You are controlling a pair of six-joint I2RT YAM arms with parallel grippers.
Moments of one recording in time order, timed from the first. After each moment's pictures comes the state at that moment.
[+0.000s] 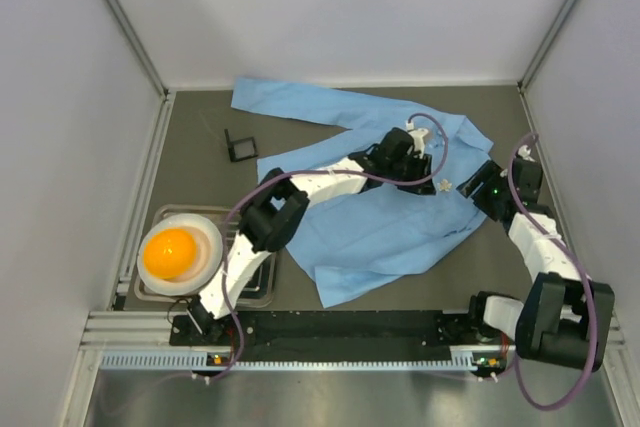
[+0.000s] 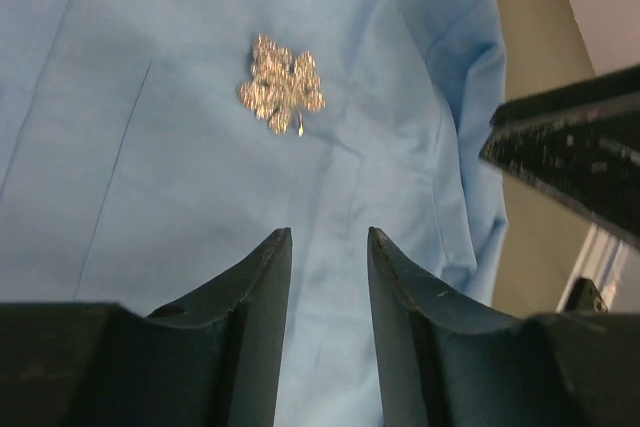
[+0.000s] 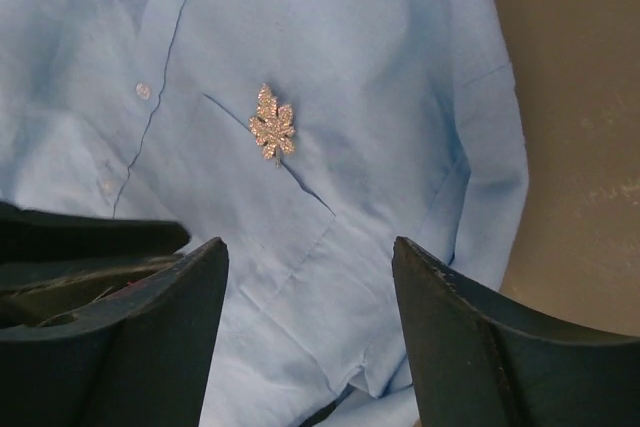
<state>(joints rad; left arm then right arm) -0.87 2.31 1.82 -0.10 0.35 -0.54 -0.19 1.12 0.60 -0.22 -0.17 0.54</state>
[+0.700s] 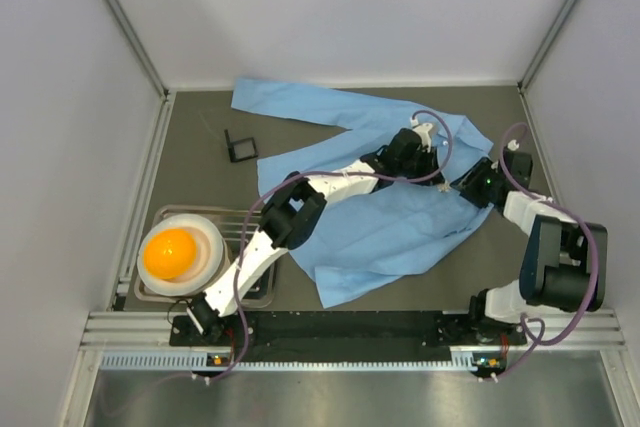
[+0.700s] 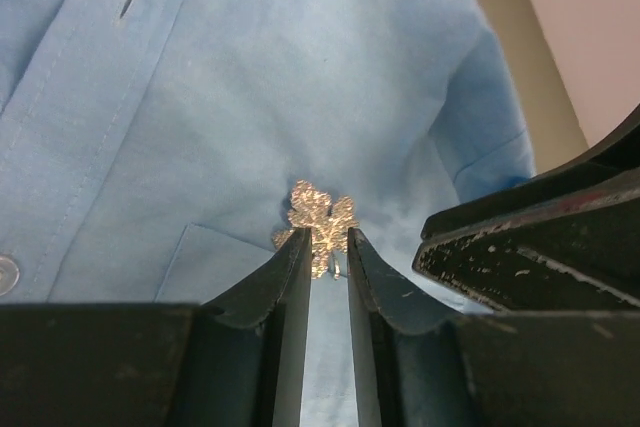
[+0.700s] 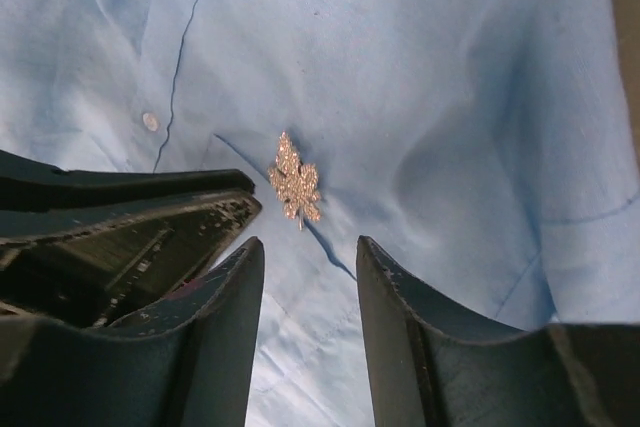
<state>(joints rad) -0.87 2.59 2.13 0.00 0.29 -0.61 -0.20 1.42 0.66 -0.04 -0.29 0.59</state>
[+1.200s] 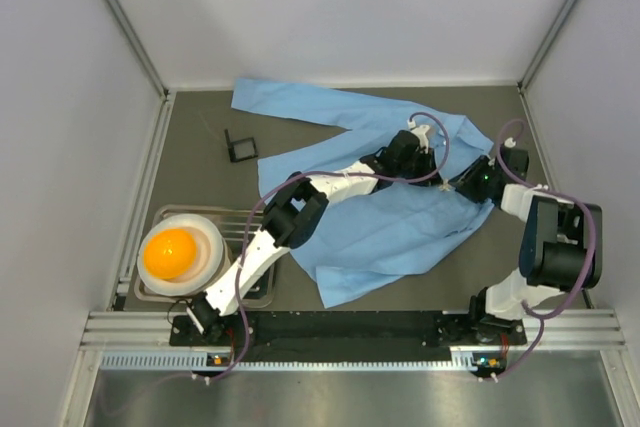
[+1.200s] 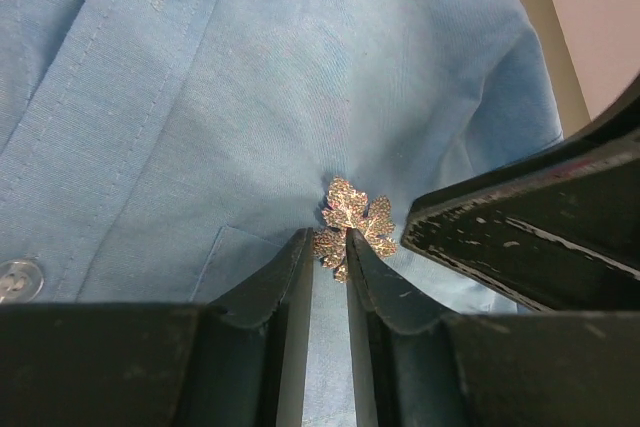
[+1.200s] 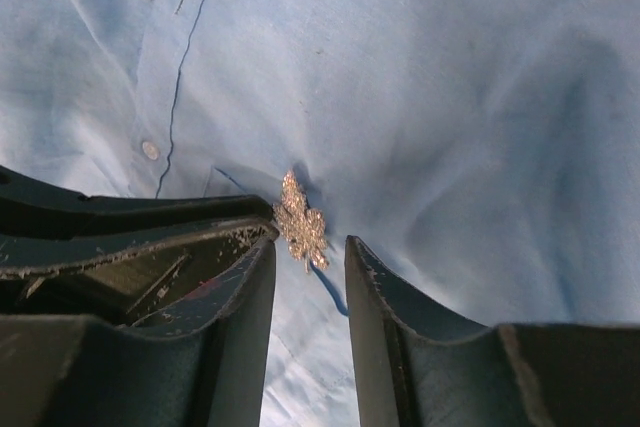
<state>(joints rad) -0.87 2.64 2.15 0.02 0.30 -0.64 -0.20 1.55 0.71 0.05 -0.32 0.62</state>
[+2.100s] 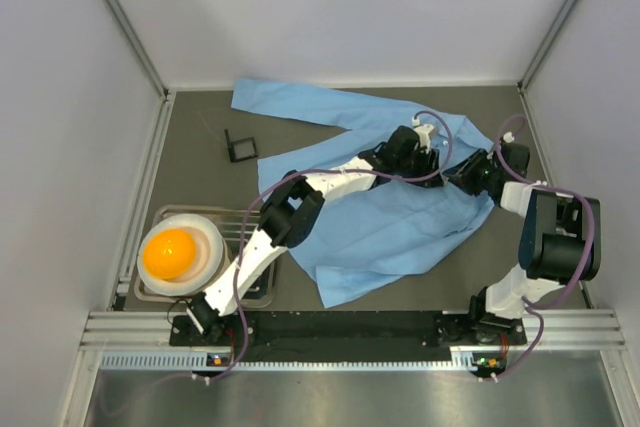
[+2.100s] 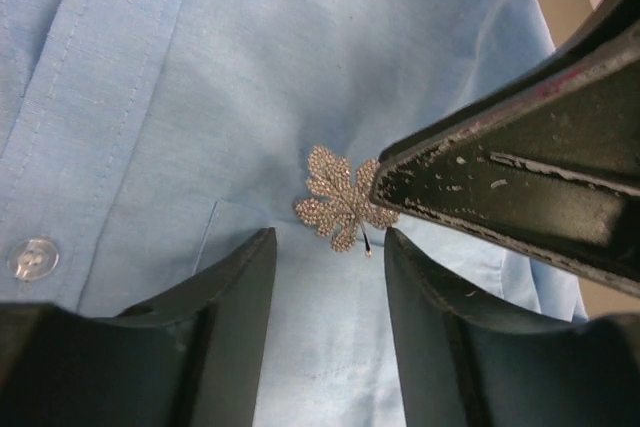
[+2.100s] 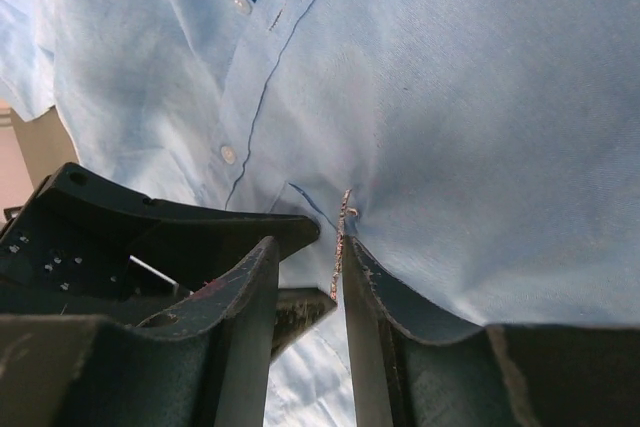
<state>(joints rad) -0.85 2.61 2.17 -0.08 0.33 -0.51 -0.20 1.62 0.73 0.17 -0.46 0.69</state>
